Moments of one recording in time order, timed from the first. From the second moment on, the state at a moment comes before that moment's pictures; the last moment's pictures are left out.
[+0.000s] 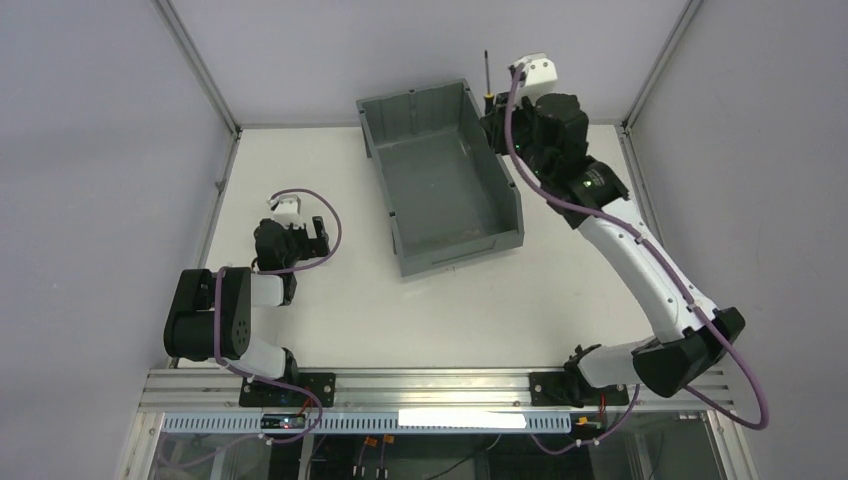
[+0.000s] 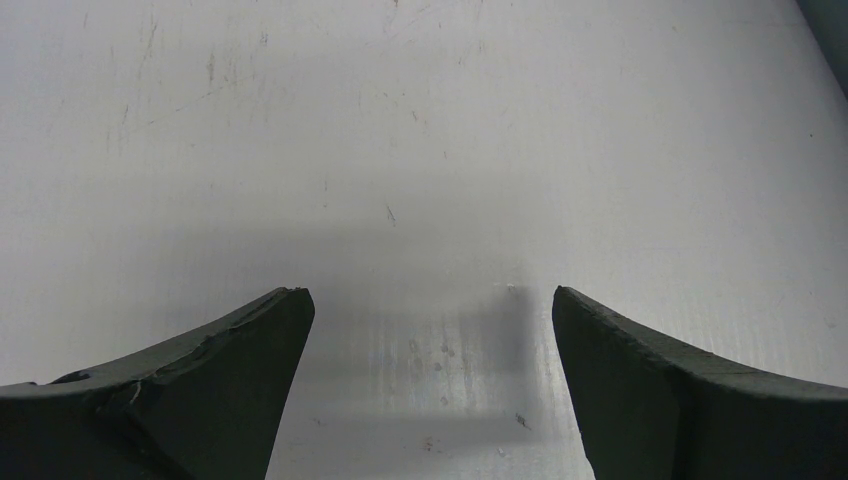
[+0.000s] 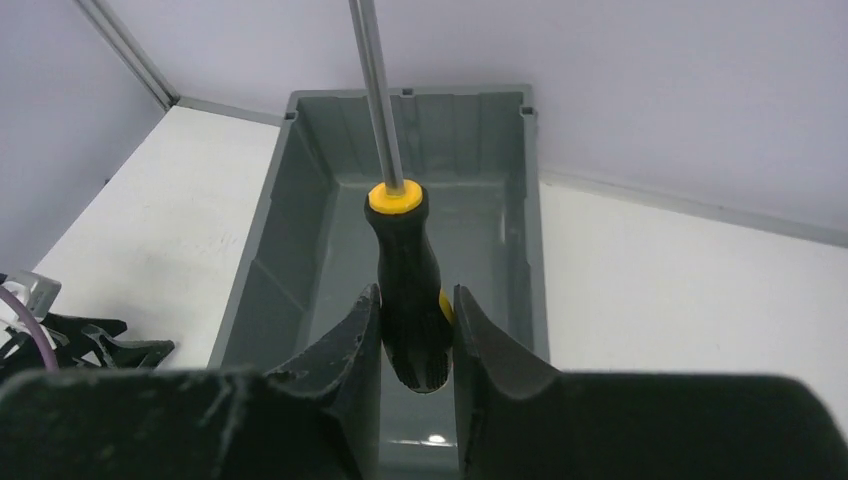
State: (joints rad) left arm 0.03 1.50 0.34 0.87 0.12 -0.08; right arm 0.50 1.36 1.59 -0.43 0.15 0.12
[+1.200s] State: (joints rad) left arm 0.03 1.50 0.34 0.87 0.12 -0.08; right arm 0.63 2.37 2.05 -0.78 0.24 0.34
